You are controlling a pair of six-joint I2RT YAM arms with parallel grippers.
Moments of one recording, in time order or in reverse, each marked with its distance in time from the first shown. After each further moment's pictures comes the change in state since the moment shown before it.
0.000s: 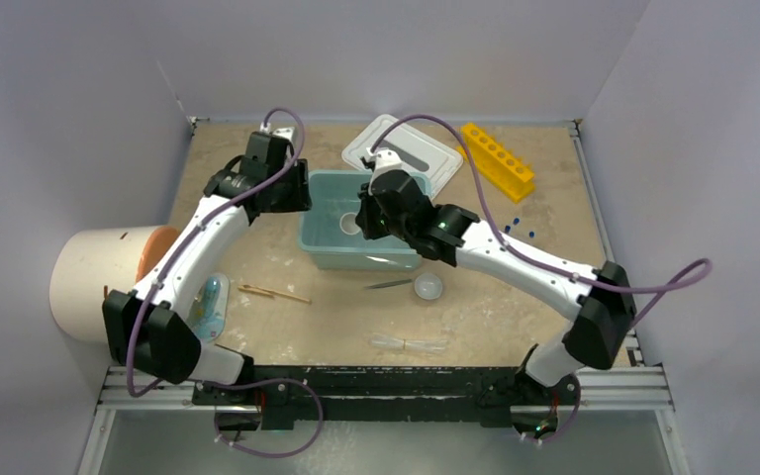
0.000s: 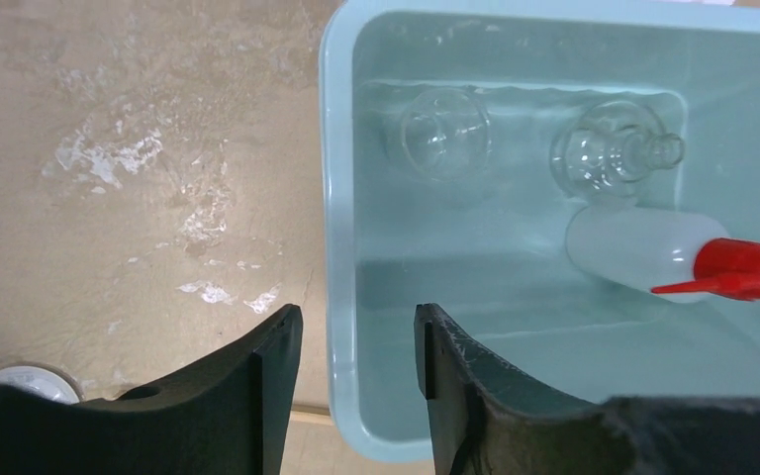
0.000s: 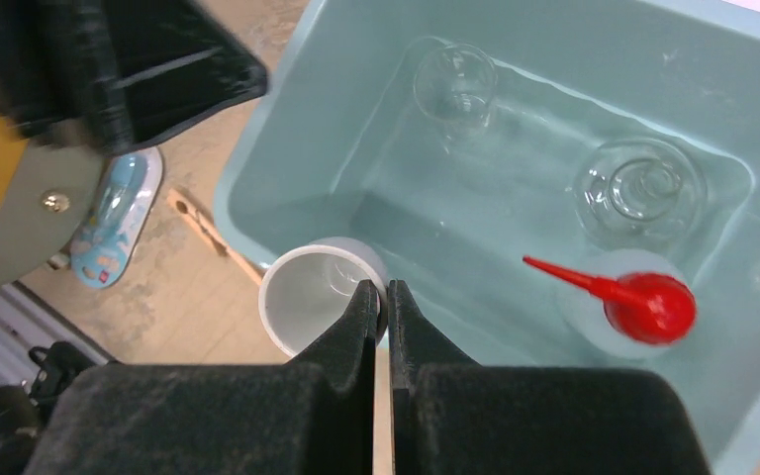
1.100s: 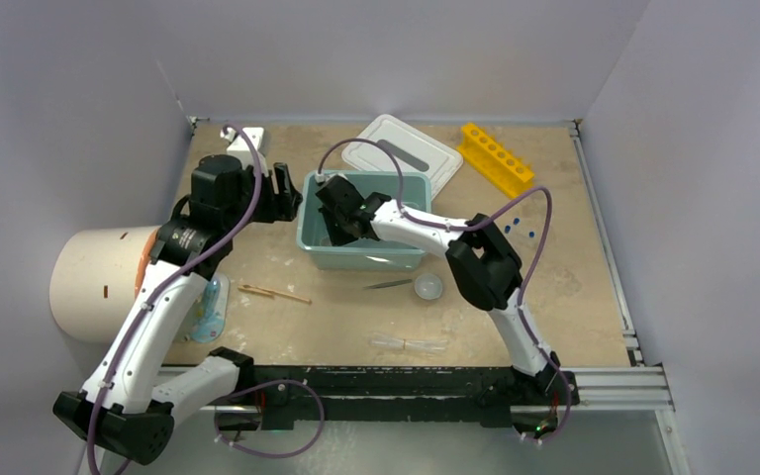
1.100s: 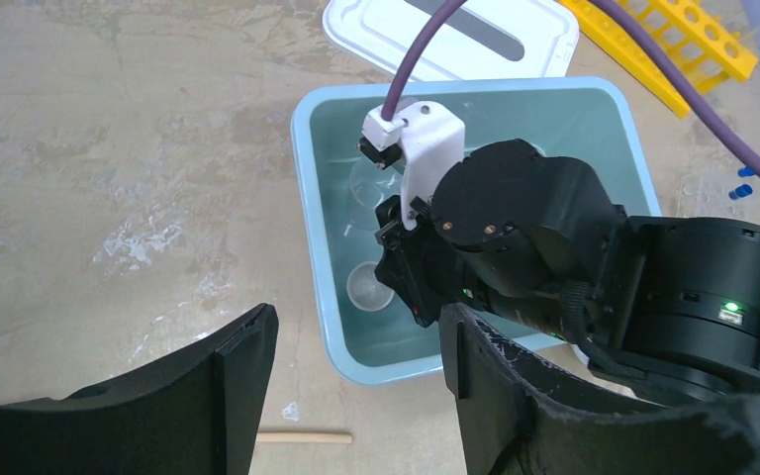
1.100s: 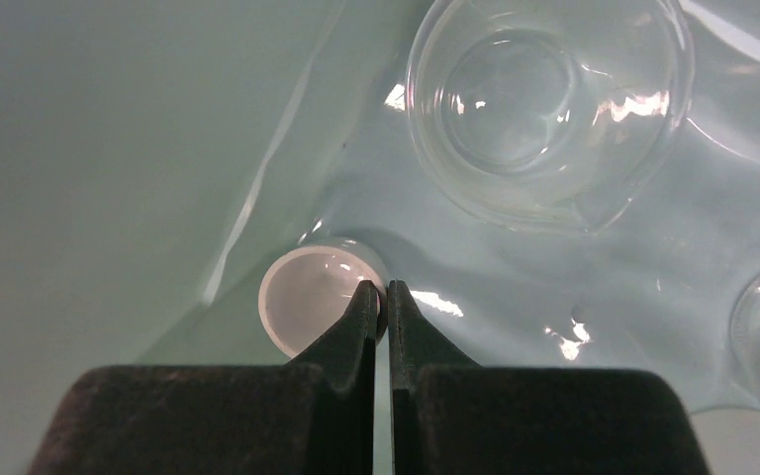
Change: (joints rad) left arm 0.000 -0.414 -0.121 0.100 0.053 0.100; right arm -0.050 0.695 0.422 -0.105 -0.122 -0.040
